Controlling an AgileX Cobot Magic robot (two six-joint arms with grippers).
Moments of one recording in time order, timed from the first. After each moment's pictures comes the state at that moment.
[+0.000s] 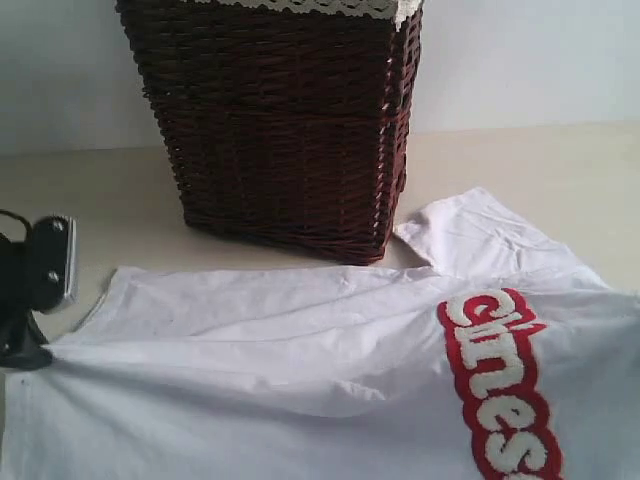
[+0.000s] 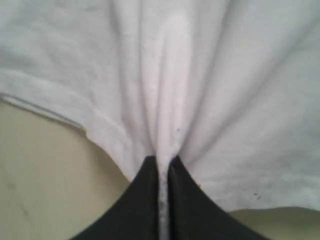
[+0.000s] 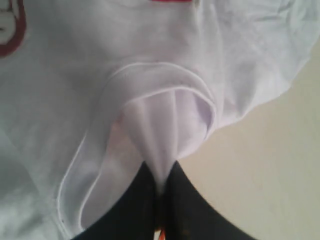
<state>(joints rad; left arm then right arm) -0.21 1.48 -0.69 -0.14 0.62 1.24 -0.55 1.31 -0.75 0.55 1.04 -1.93</state>
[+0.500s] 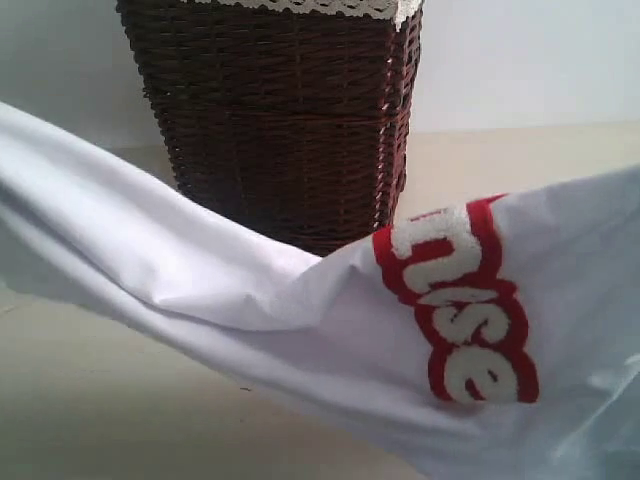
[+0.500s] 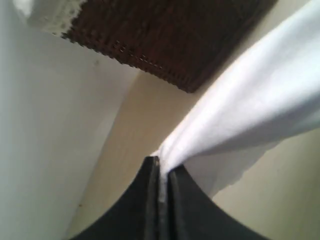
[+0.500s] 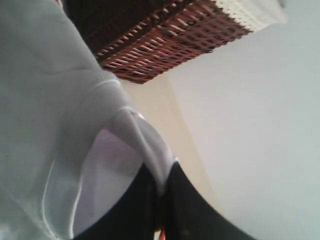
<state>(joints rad) -0.21 0.85 -1.08 -0.12 0.93 1.01 -0.55 0.60 -0.85 0.82 1.21 -1.89</state>
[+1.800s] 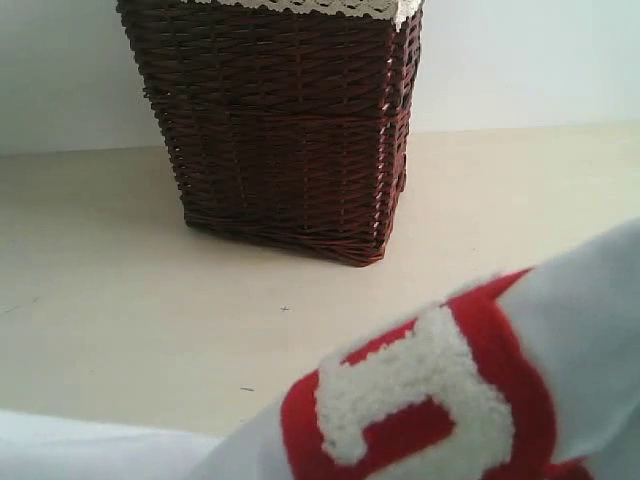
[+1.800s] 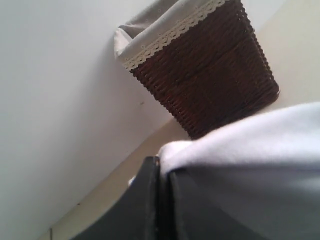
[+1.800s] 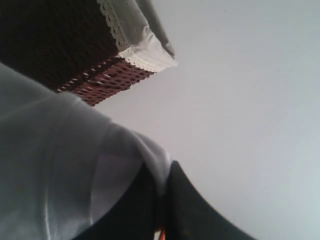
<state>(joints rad) -0.21 0.15 -1.09 -0.15 1.23 0.62 -0.55 0.16 -0.97 0.77 1.23 -1.46</state>
